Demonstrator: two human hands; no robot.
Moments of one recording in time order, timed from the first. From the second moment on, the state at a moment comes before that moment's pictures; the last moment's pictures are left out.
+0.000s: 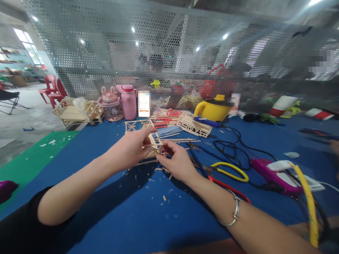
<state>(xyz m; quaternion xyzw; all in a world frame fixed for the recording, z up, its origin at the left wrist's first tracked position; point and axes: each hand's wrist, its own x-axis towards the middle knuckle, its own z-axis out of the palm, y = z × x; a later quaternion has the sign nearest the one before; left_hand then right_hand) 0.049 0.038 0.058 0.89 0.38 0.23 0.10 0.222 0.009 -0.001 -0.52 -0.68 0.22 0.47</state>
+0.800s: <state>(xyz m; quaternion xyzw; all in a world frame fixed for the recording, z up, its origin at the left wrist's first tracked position) 0.049 0.039 0.058 0.89 0.38 0.25 0.11 0.222 0.005 0.005 -0.52 -0.67 0.07 0.53</state>
